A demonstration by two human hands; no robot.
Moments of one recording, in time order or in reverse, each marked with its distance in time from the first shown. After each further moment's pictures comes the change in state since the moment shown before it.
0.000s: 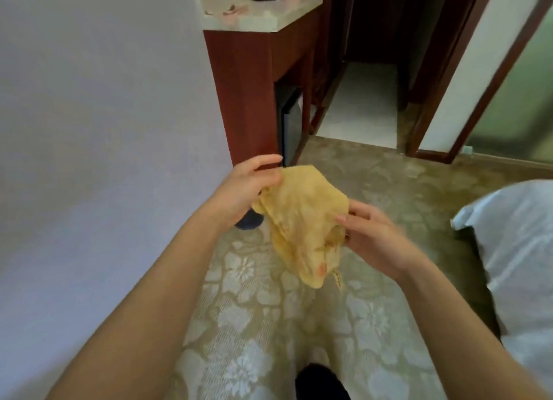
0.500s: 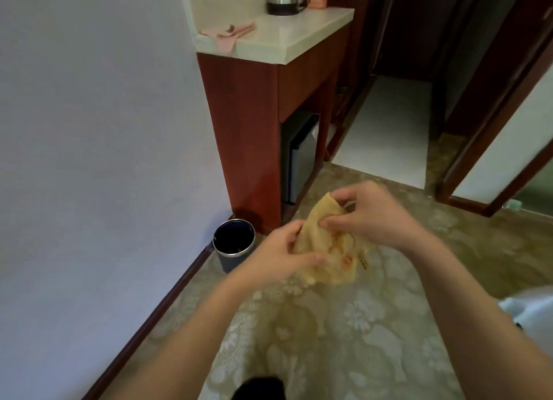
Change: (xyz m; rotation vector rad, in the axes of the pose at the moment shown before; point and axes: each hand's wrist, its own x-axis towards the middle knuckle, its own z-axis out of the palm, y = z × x) left_hand 0.314 -0.016 0.023 0.000 -0.158 -0.005; right_hand 0.331 -0.138 -0.166 -1.115 0.034 -0.084
